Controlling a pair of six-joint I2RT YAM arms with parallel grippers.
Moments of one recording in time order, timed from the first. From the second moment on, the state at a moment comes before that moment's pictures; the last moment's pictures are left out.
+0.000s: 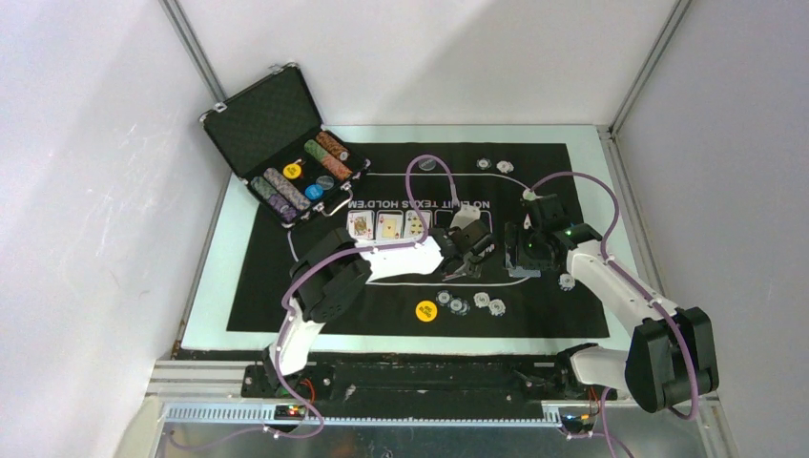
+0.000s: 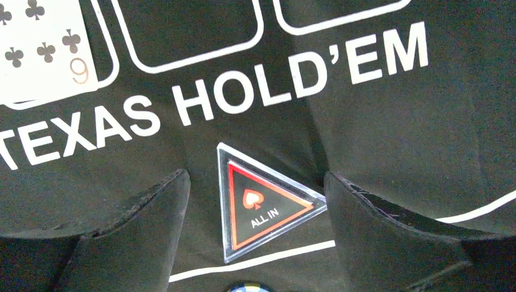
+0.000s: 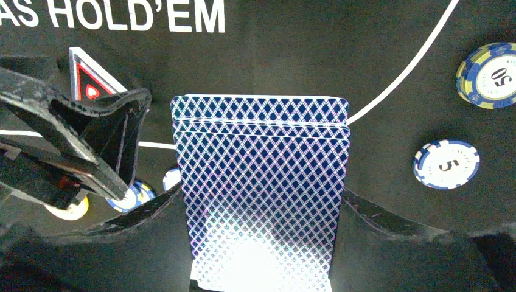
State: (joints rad) left arm -1.03 2.11 1.49 -0.45 -0.43 -0.68; right arm 0.29 1.25 0.81 -0.63 0.00 0.33
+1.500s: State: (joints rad) left arm -1.04 2.08 1.46 -0.44 -0.31 -0.56; right arm 0.30 1.25 0.81 -0.62 -0.01 0.33
